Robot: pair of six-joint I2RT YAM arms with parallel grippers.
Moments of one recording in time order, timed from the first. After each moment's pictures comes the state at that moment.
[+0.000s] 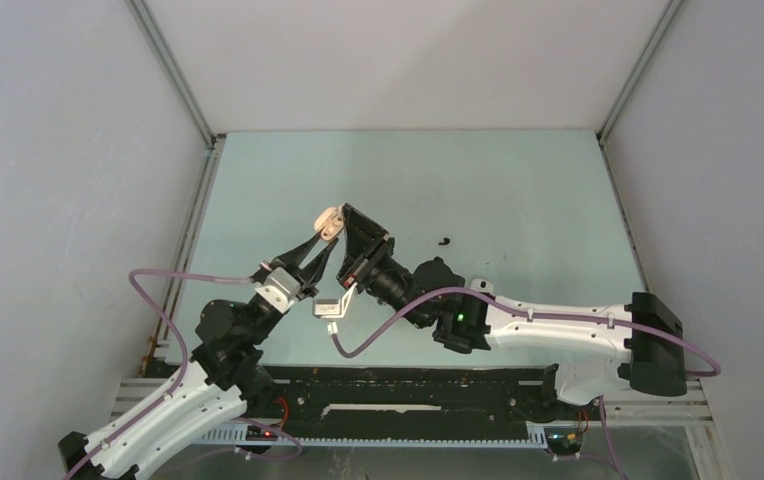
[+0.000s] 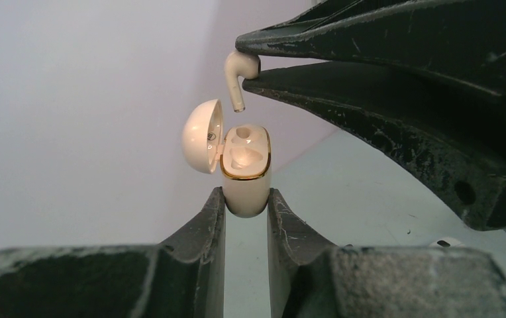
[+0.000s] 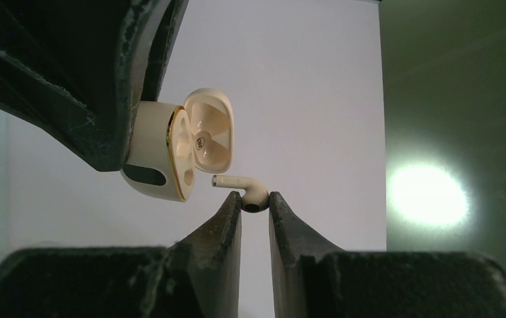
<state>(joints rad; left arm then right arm) -0.79 0.43 0.37 0.49 0.01 0.35 1.32 1.40 1.03 0.59 0.40 -1.83</state>
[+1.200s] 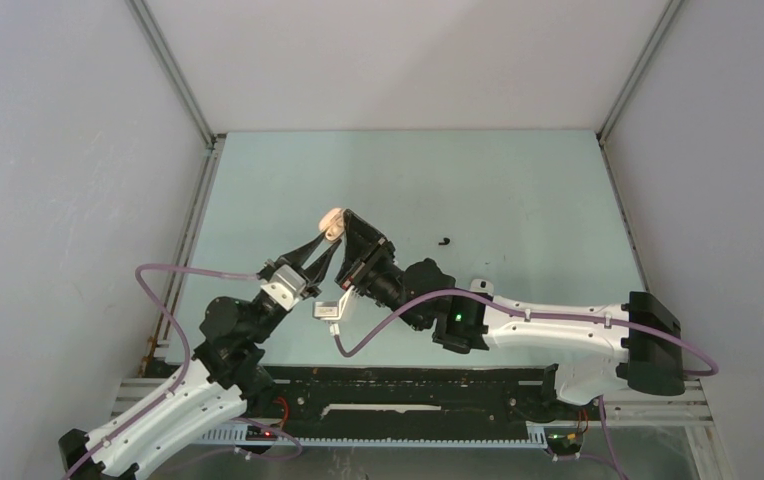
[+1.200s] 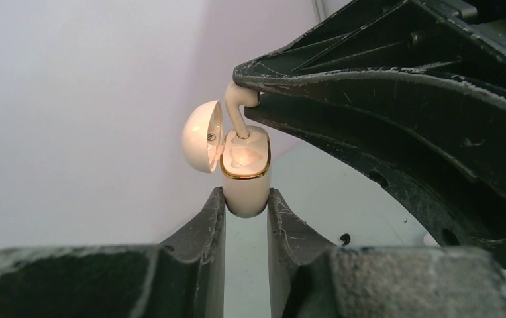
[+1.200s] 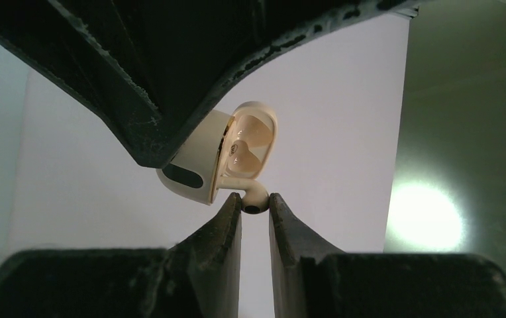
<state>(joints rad) -0.79 0.44 0.37 0.47 0.01 0.35 1.31 1.41 1.03 0.49 0.45 -1.87</state>
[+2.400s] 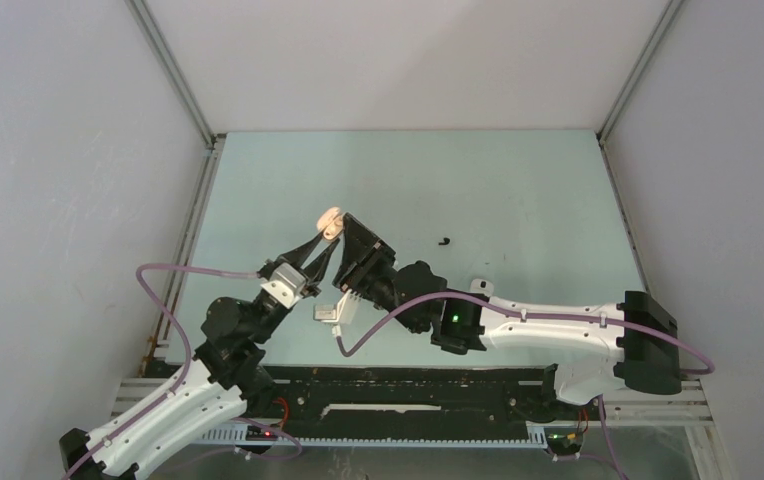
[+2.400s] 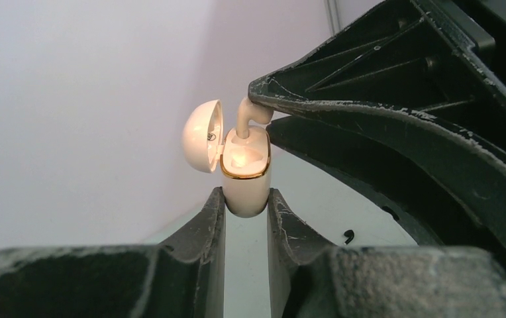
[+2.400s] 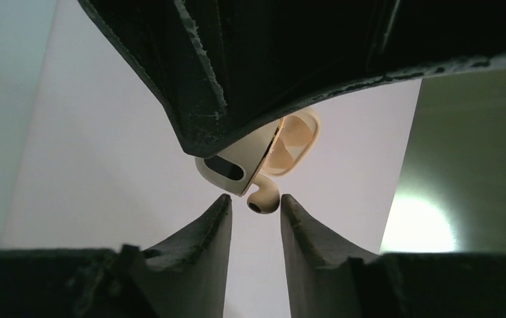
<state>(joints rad) -0.79 0.44 0.36 0.47 -0.03 0.34 1.32 1.42 1.03 0.42 0.50 -1.92</state>
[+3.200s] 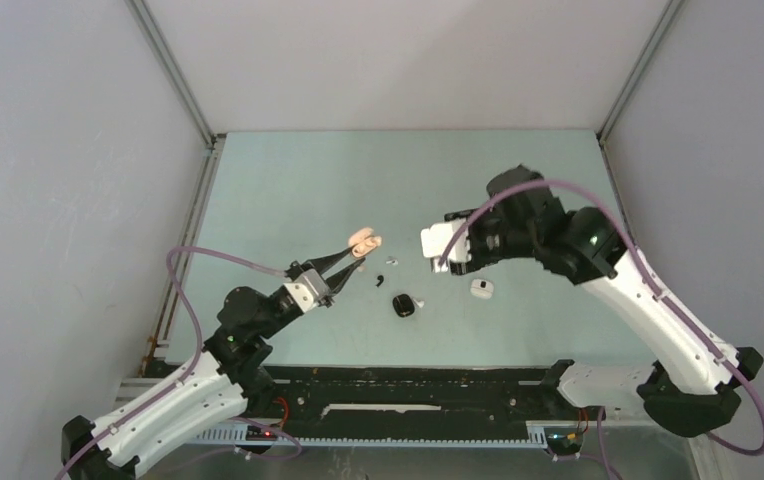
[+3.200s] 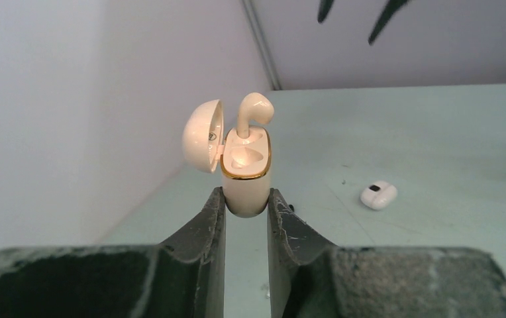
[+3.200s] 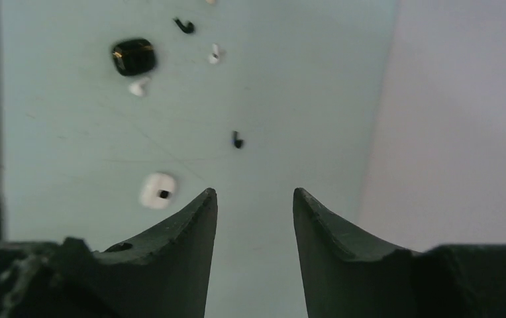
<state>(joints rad) -0.79 0.53 0.36 0.44 0.17 0.31 0.88 1.16 1.47 -1.01 -0.07 -1.08</state>
